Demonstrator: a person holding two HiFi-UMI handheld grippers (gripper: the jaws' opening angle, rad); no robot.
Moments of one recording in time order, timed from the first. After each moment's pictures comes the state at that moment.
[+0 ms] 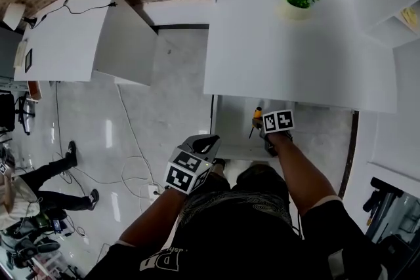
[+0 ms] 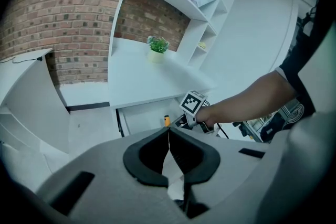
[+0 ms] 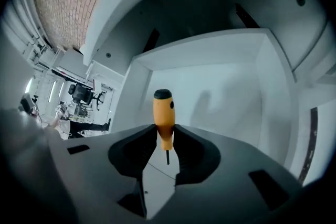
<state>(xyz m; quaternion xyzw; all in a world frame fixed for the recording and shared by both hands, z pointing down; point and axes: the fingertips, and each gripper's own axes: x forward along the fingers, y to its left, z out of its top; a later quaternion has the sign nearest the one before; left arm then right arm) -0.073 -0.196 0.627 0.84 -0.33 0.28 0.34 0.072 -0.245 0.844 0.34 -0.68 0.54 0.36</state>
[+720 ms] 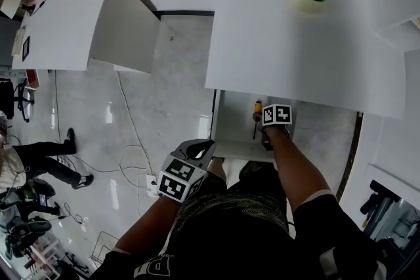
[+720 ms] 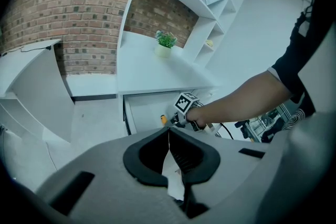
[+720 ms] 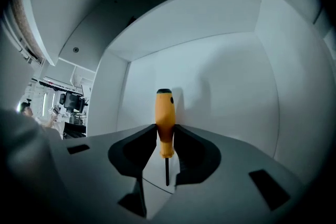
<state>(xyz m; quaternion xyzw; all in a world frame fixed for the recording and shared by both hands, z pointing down) -0.091 -0.182 0.648 0.81 -0.35 0.28 0.37 0.070 -0.245 0.910 0.37 -0.62 0.59 0.36</state>
